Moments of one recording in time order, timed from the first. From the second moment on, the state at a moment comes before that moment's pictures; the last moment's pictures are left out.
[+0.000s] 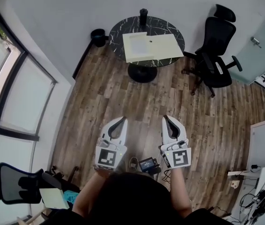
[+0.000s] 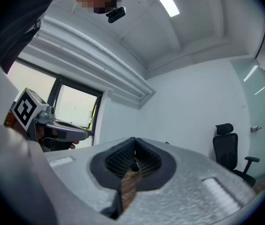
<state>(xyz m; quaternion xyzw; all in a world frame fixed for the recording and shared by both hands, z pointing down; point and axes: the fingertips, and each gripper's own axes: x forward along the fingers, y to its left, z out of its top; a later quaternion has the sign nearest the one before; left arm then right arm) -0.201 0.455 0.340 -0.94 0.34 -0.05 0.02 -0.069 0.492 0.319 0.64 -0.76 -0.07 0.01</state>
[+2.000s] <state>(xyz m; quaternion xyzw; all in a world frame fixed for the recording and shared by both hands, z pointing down) -0.039 0.025 0.376 -0.96 0.27 -0.10 0.03 0.176 0.033 0.333 0.70 -0.71 -0.04 0.04</state>
